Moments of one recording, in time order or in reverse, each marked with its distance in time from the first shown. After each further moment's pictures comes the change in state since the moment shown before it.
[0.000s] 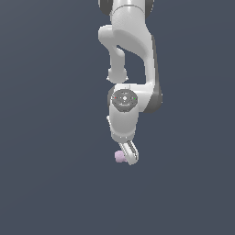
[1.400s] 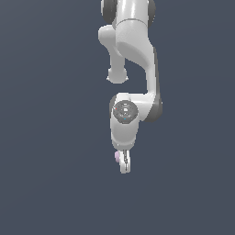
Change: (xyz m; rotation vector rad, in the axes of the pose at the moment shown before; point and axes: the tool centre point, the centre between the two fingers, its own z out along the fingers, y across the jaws) arm 0.006 -0.017 0.027 0.004 0.004 0.349
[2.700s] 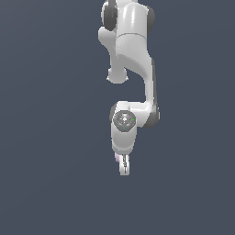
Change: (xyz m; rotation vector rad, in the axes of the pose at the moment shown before) arm 0.000 0.001 0.041 -0.002 0.000 0.004
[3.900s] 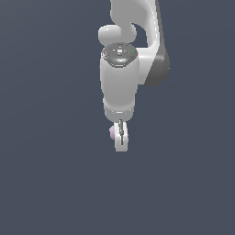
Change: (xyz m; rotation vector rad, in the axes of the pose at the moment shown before) arm 0.014 0.027 -0.179 0.001 -0.002 0.002
